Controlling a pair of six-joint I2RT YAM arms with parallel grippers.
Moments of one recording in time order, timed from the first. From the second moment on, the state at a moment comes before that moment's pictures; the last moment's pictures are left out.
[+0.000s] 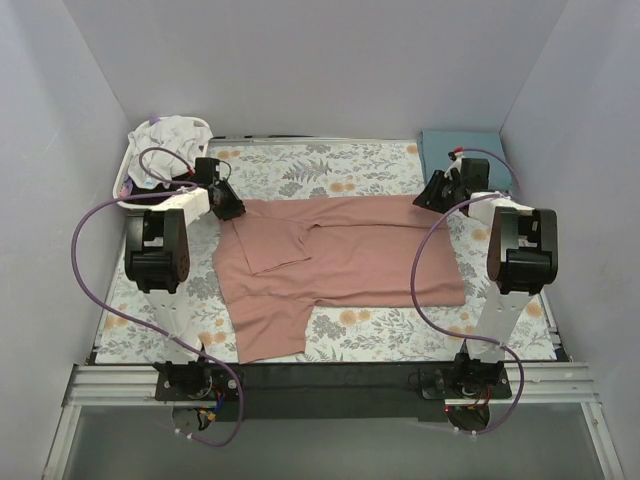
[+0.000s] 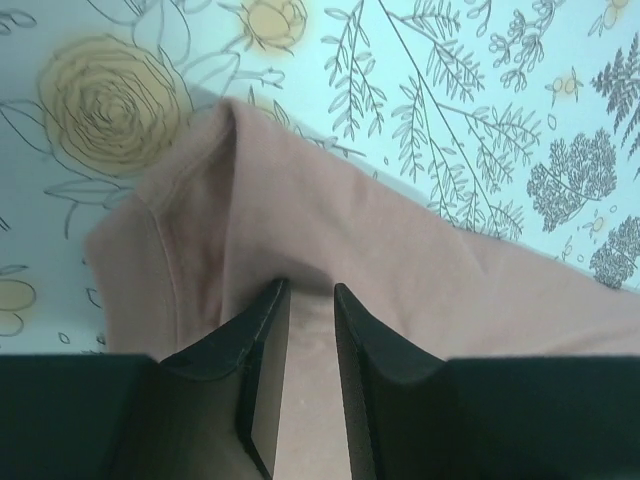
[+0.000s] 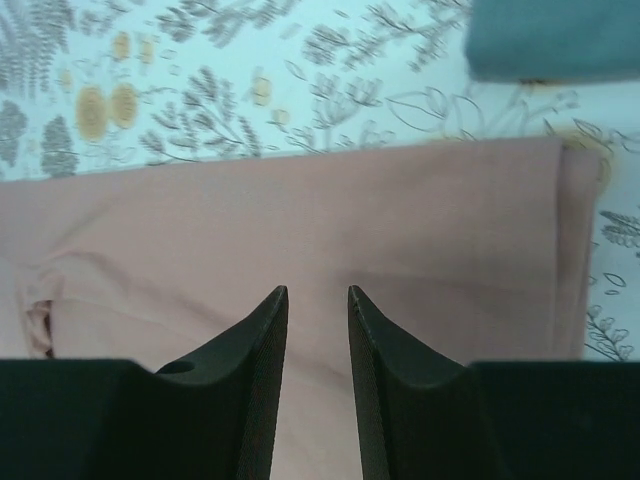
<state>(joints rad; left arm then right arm) -0.05 2.01 1.34 -0.27 0.11 -0.63 -0.02 1.92 1.23 -0.04 -0.47 0.34</state>
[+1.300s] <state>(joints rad) -0.15 1.32 1.01 -0.44 0.01 -0.67 0.15 1.42 0.90 -0.32 -0.17 0.28</state>
